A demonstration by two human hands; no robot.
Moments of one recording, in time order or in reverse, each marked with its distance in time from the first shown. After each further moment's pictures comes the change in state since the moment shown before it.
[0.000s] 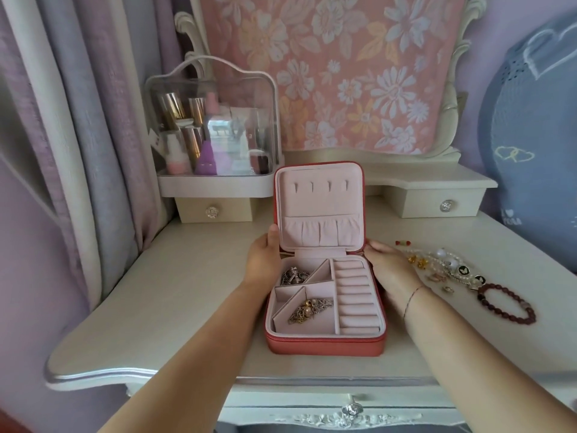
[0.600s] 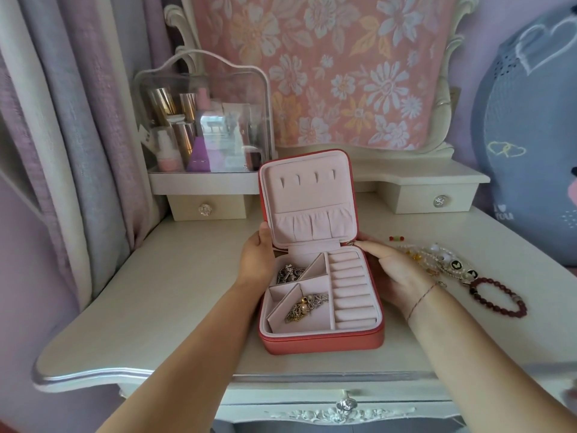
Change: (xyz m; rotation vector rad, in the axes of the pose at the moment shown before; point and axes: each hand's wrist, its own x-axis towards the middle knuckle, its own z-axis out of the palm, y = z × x) left_hand -0.002 -0.003 0.001 -0.102 0.040 0.011; right_hand -0.008 -0.012 -0.011 0.470 -0.440 0.185
